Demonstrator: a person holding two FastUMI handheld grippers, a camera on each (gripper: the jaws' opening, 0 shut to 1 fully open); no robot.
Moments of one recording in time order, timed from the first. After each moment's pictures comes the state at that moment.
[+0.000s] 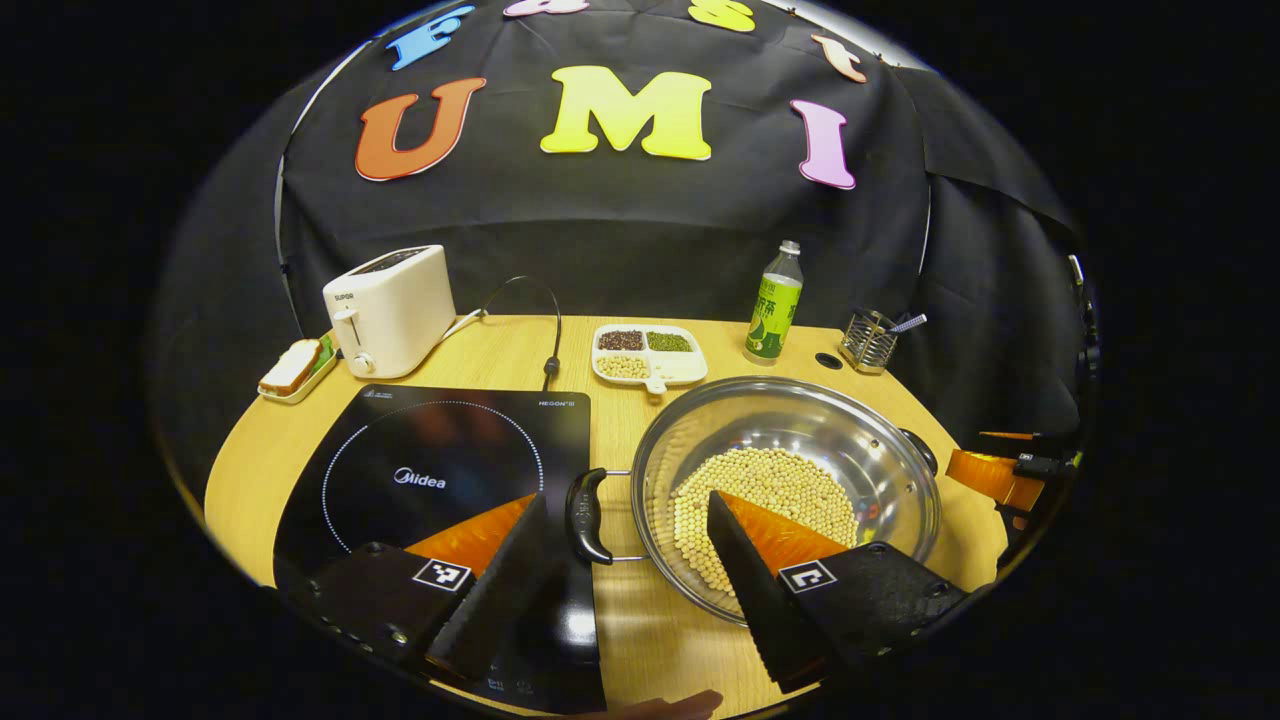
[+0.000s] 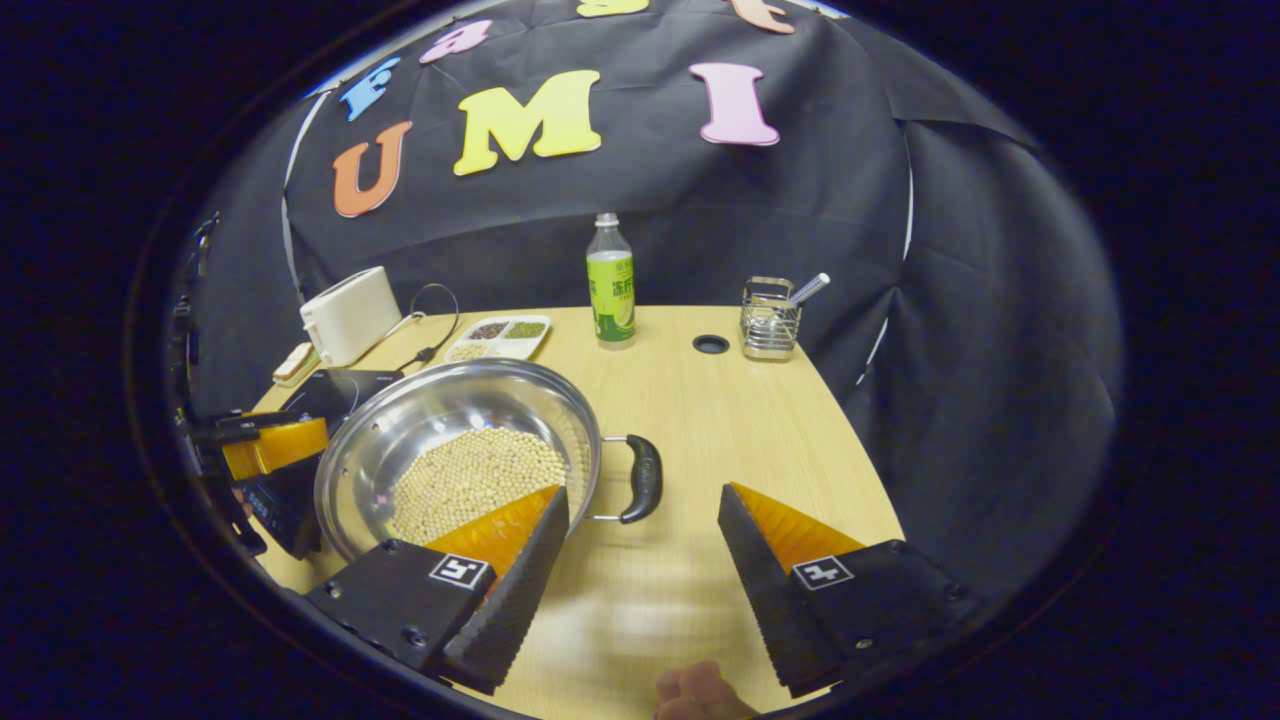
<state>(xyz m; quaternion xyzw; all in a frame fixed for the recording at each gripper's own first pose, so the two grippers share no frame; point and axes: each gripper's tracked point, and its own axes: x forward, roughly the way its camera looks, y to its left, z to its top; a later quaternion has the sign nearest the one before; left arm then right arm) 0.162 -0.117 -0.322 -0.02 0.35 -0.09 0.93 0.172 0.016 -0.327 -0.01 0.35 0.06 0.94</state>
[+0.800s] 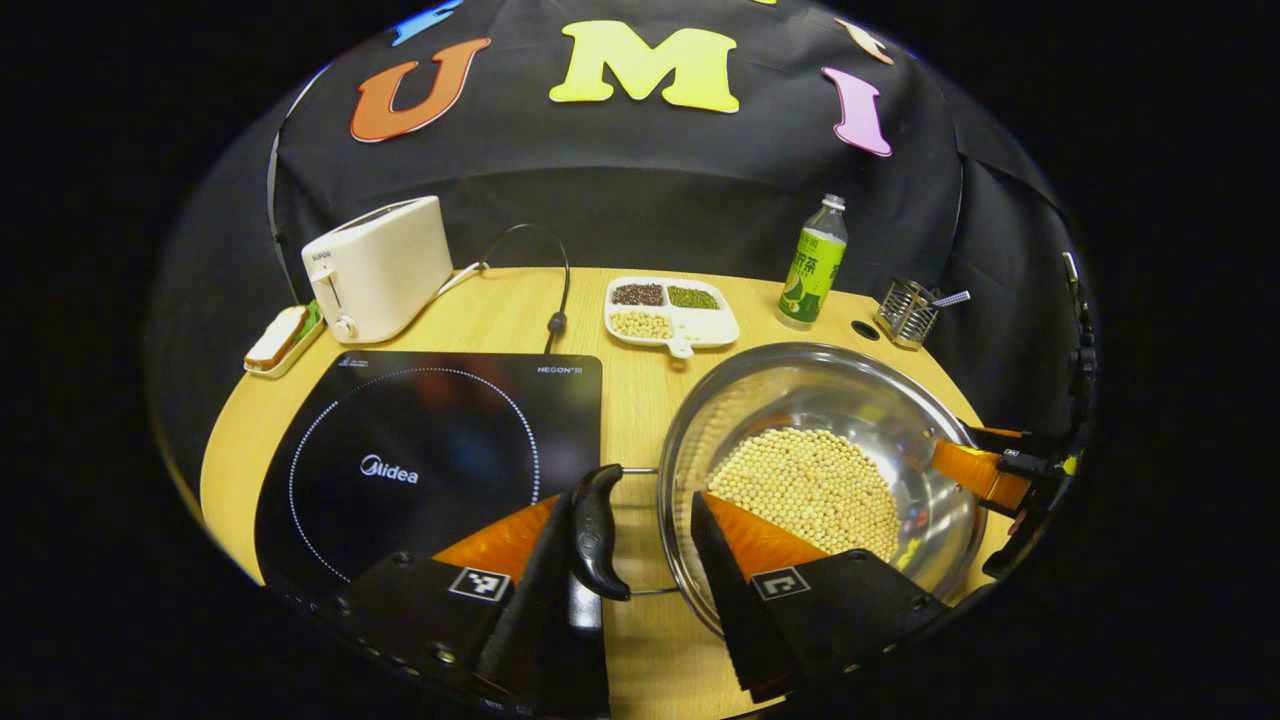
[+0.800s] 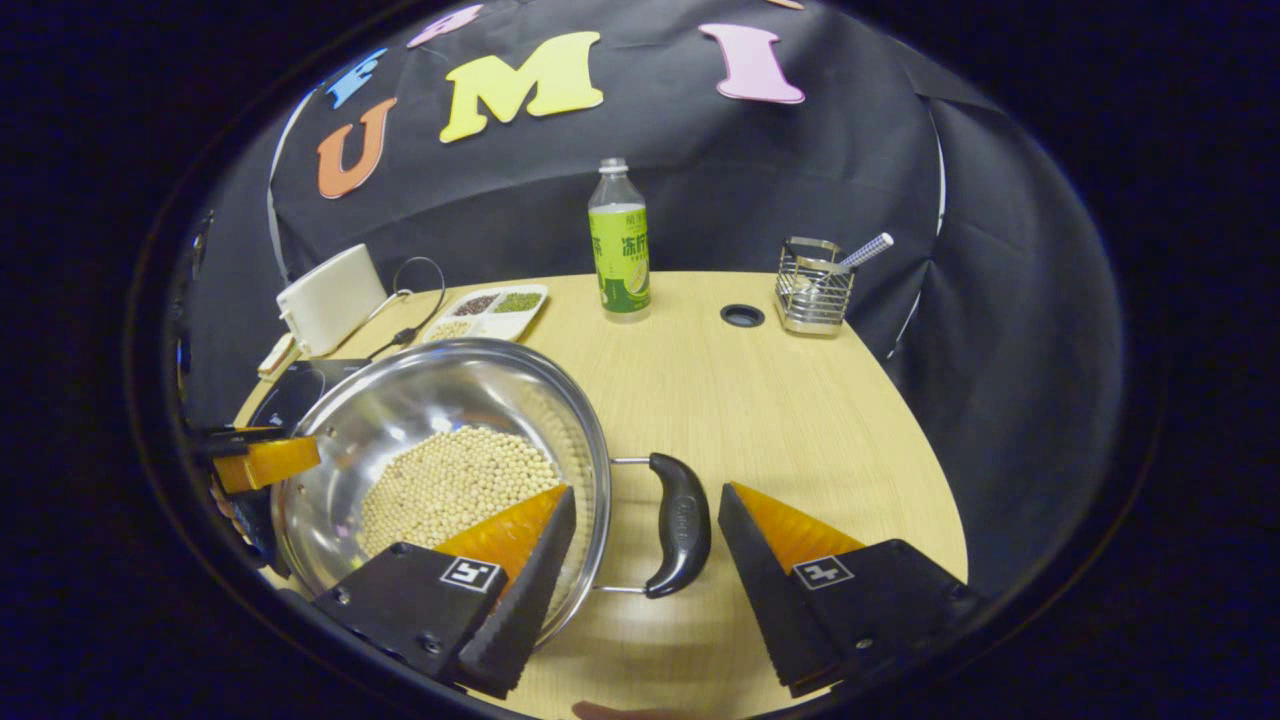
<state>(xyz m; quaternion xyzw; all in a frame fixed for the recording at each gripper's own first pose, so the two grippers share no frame) 0.187 -0.109 -0.368 -0.02 0.41 -0.08 0.91 0.221 0.029 -0.385 -0.01 0.39 0.07 0.92</state>
